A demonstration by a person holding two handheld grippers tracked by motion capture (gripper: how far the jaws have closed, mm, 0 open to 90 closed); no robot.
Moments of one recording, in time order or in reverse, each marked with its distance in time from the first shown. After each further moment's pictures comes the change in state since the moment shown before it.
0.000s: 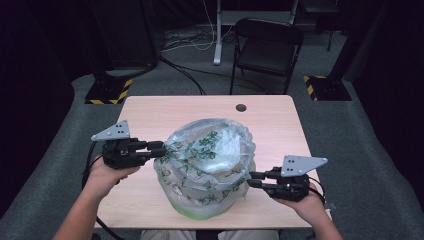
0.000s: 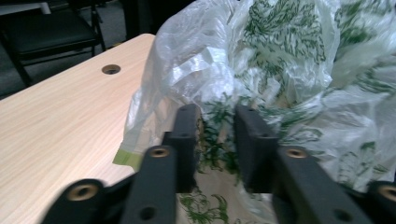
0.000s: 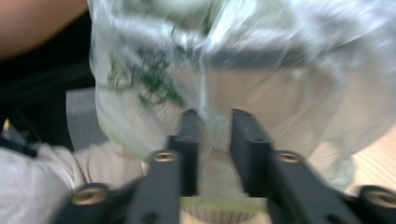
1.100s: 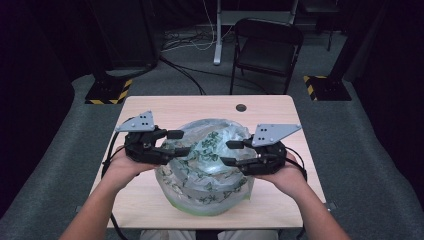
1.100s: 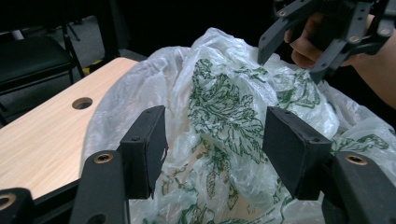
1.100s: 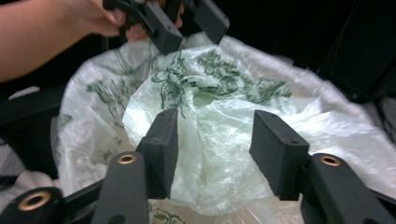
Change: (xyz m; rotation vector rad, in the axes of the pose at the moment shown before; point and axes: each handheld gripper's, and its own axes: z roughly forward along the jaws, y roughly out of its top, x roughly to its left) left arm -0.030 0.045 0.040 -0.003 -0.087 0.087; right arm -0.003 0.090 0.040 0.031 -0.005 -0.088
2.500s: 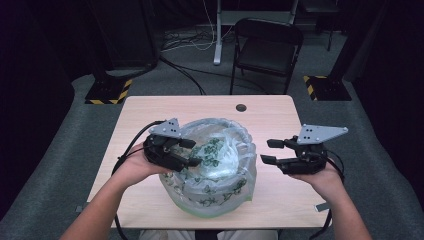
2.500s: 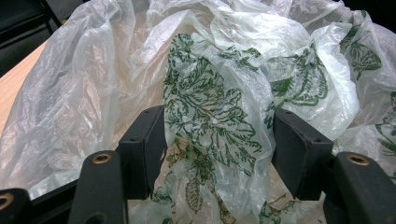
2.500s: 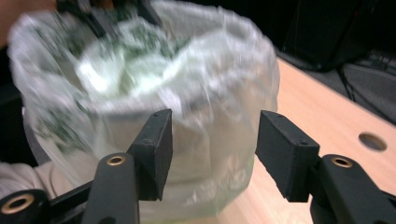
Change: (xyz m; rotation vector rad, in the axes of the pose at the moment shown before) left arm -0.006 0.003 0.038 0.248 -0.022 0.067; right arm -0.035 -0.054 -0.069 0.011 -0.116 0.119
